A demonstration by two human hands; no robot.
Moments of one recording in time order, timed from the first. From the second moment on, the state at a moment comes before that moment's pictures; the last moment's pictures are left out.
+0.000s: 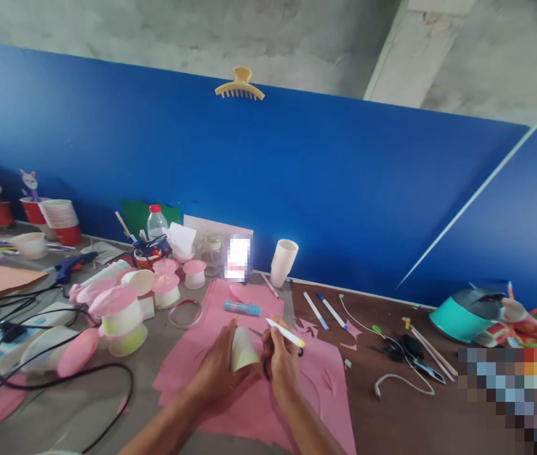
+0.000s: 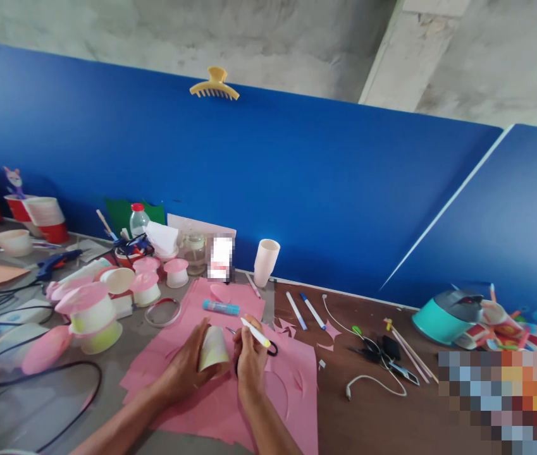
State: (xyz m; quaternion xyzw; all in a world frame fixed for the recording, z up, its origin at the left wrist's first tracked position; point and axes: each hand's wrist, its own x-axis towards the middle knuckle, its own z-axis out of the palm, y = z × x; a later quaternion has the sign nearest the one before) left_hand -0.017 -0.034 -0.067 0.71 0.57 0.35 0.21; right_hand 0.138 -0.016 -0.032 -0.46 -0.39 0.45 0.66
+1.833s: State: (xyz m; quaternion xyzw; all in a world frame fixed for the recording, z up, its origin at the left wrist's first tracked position) left_hand -0.022 -0.028 -0.063 0.70 0.54 0.44 0.16; right_hand 0.147 -0.014 -0.044 -0.36 -0.81 0.07 0.45
